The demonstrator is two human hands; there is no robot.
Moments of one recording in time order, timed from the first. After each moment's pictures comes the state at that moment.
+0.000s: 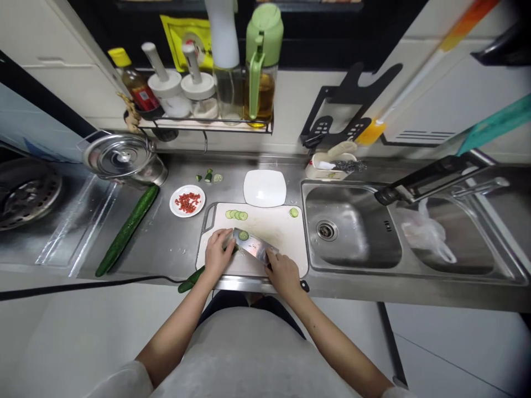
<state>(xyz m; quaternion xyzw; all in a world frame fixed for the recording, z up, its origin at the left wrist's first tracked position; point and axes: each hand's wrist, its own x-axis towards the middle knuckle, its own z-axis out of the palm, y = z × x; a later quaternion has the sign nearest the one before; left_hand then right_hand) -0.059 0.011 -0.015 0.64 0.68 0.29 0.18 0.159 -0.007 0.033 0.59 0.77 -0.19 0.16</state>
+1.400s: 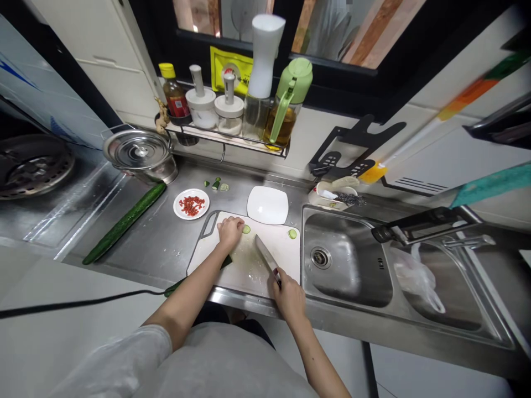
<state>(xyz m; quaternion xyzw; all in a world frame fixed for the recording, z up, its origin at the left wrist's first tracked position) -0.027 0.119 -0.022 0.57 0.76 0.20 0.22 0.193 -0.005 0.030 0.67 0.71 -0.17 0.12</state>
